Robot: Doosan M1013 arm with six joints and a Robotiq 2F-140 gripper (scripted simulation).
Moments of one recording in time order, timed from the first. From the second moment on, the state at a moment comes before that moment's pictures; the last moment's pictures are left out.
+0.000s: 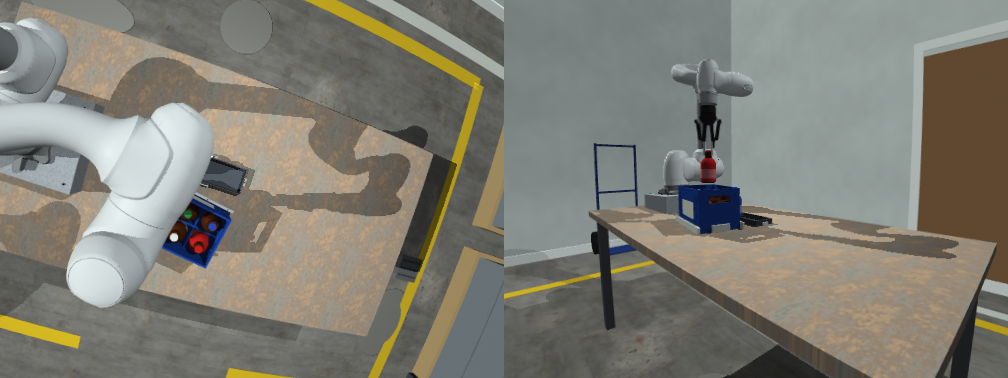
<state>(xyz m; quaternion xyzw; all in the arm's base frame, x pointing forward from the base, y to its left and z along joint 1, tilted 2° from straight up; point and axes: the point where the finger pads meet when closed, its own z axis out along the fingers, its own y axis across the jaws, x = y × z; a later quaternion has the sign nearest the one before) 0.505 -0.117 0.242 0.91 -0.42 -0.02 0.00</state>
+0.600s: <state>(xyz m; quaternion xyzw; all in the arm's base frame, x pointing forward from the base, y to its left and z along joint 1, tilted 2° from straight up) 0.505 -0.117 0.240 0.91 -0.42 -0.02 0.00</state>
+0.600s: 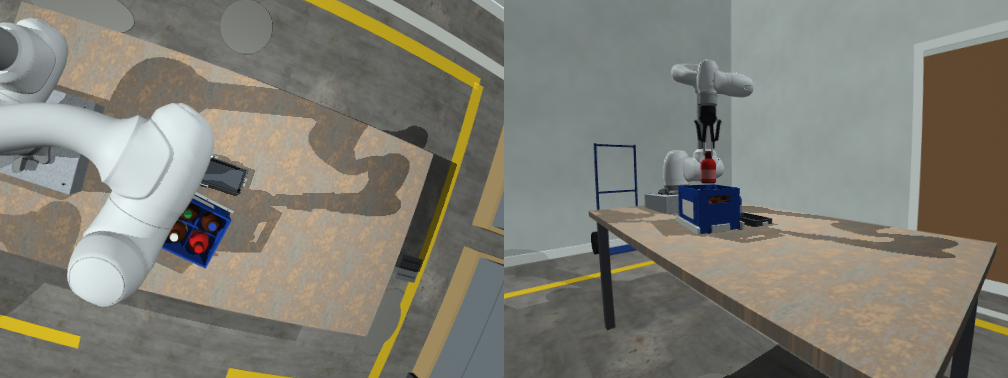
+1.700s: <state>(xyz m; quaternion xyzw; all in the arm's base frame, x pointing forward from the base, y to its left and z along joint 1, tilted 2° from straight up) 0.504 -0.116 0.210 0.91 -0.42 -0.02 0.00</state>
